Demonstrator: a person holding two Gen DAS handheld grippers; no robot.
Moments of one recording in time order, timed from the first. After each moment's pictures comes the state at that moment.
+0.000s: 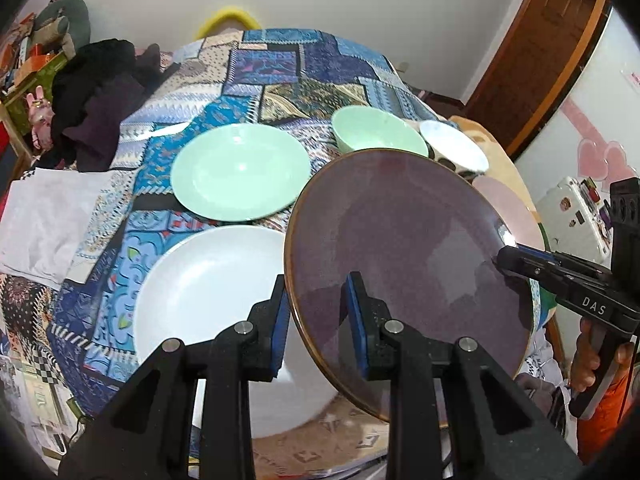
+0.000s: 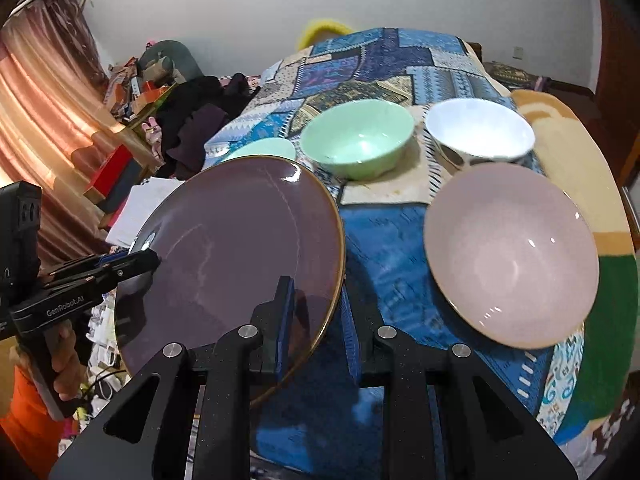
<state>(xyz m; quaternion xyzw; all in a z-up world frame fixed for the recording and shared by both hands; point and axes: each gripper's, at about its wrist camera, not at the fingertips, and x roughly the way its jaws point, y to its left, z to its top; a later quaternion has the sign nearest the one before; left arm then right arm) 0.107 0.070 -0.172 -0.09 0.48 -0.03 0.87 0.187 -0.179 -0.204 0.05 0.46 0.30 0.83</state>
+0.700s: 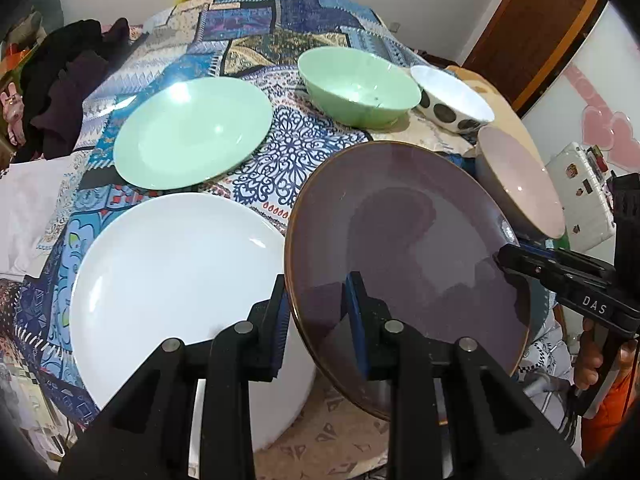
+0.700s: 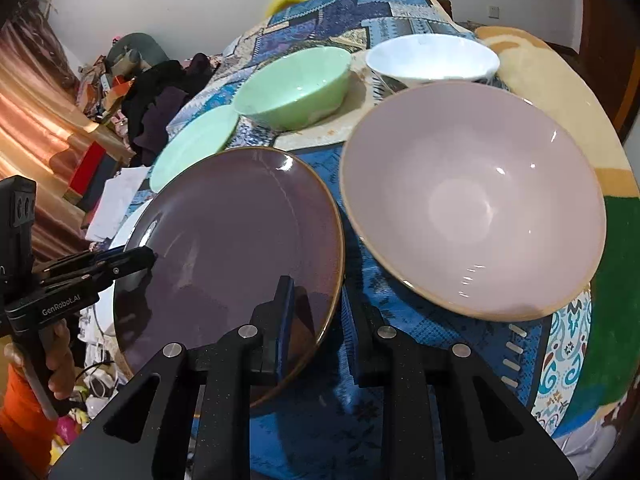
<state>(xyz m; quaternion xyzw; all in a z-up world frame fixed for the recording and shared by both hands) 0.138 0.029 -0.226 -0.08 0.53 -0.05 0.84 0.198 -0.212 -0.251 0.06 0.52 0.27 0.81</state>
